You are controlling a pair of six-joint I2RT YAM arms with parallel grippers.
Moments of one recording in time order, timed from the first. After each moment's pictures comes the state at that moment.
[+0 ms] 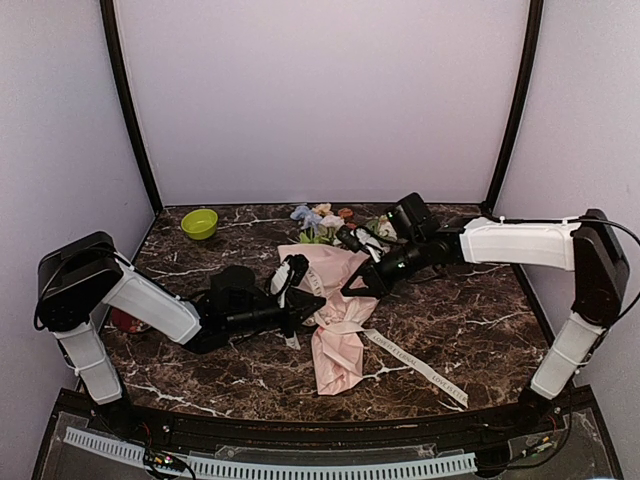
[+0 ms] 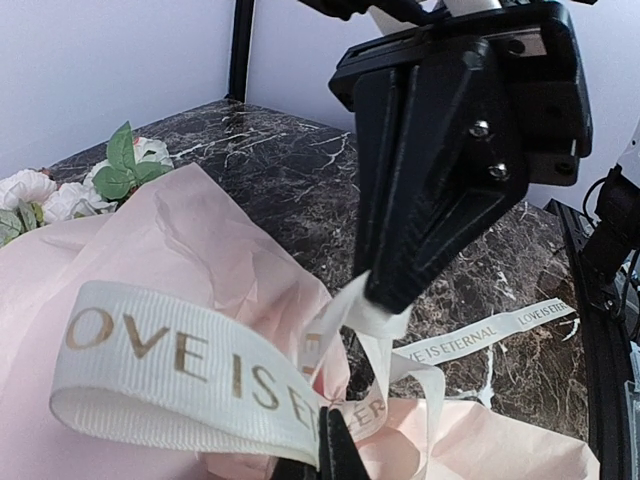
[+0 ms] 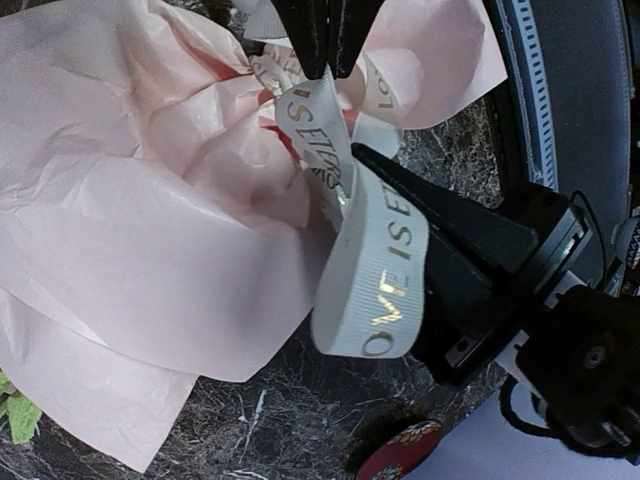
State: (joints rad) left arm -0.91 1.76 0.64 0.89 0.19 -0.11; right arm 0.72 1.69 1.18 -0.35 -0.63 -0.04
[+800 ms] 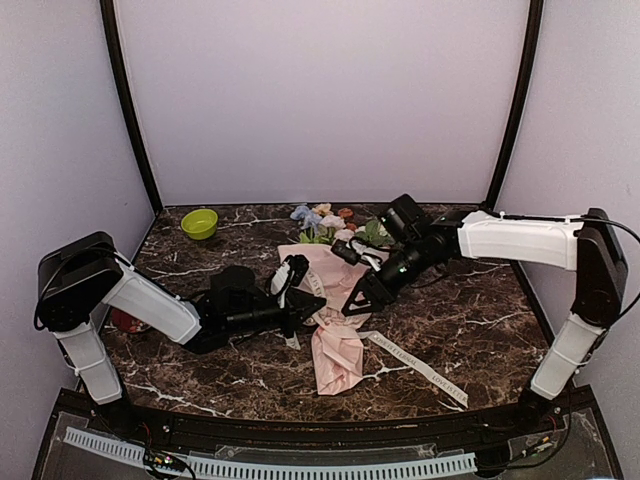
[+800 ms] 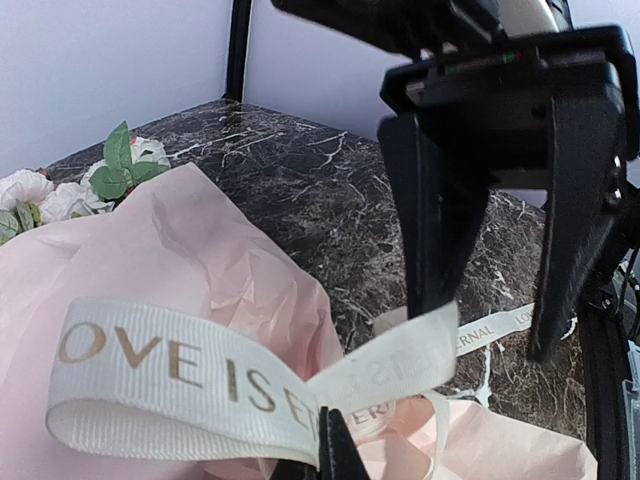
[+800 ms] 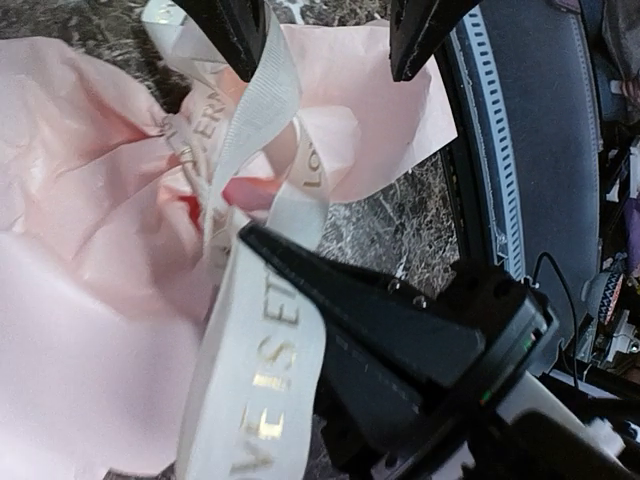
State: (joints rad) left arm -0.91 1.76 0.64 0.89 0.20 -0.11; right arm 0.77 1.69 1.22 -0.60 -0.69 -0.09
